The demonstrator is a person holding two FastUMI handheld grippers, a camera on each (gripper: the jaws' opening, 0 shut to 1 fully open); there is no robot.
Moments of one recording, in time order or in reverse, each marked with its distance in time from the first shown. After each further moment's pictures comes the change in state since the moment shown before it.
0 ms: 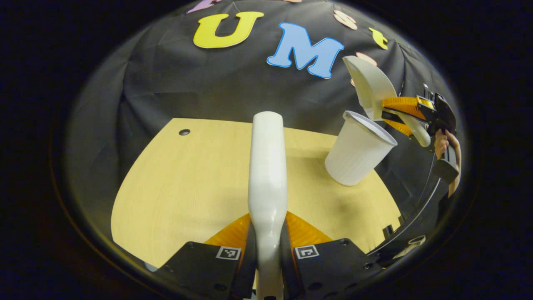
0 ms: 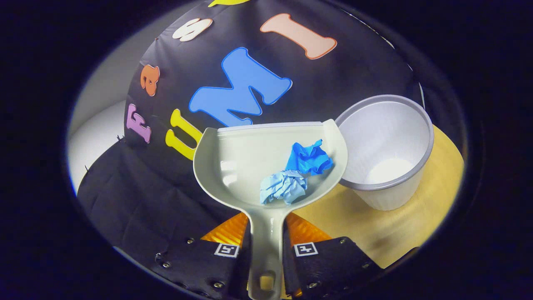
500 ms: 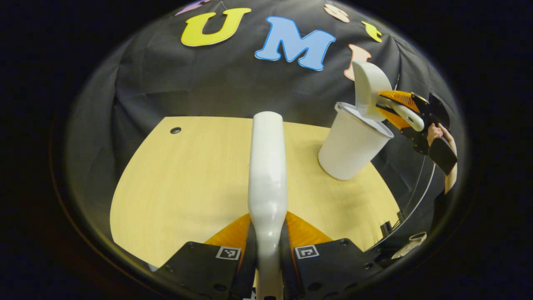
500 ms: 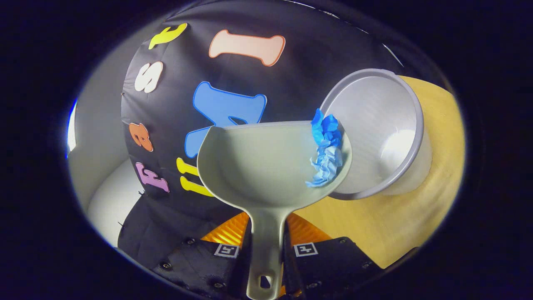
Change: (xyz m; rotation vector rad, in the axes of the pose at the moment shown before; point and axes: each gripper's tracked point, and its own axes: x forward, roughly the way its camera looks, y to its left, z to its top) left arm 0.010 -0.033 -0.005 0.062 0.052 -0.017; right arm -0.027 -0.027 0.034 0.343 -0.068 0.152
